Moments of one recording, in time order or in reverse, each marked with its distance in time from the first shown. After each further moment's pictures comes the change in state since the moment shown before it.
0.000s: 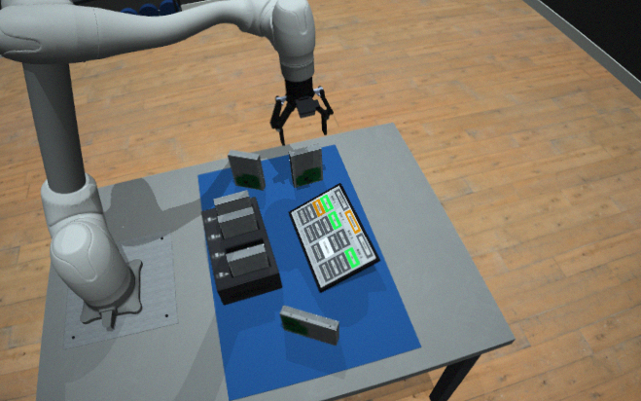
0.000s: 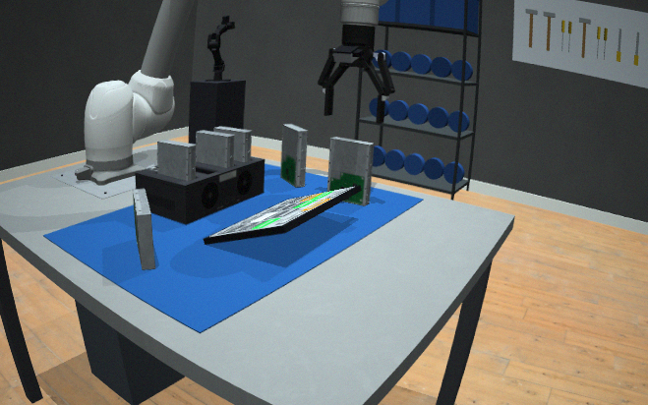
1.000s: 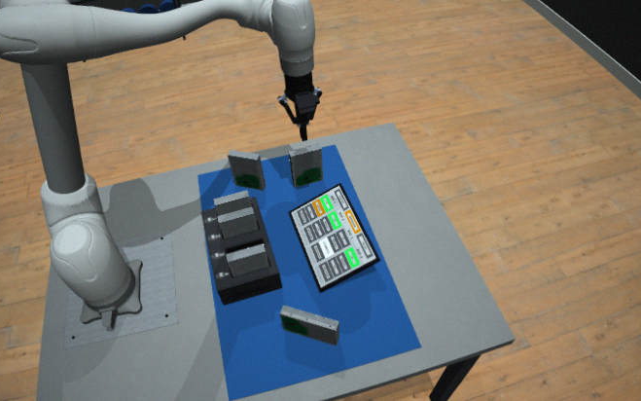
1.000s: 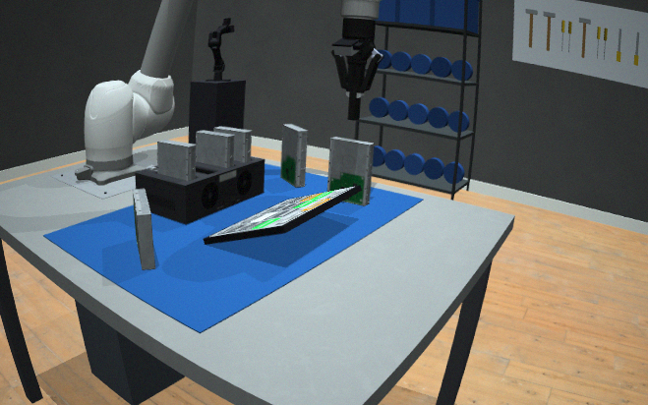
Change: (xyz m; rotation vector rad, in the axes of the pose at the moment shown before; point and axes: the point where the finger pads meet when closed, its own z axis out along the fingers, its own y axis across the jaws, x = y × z) arm 0.000 0.000 -0.016 -0.001 0.000 0.000
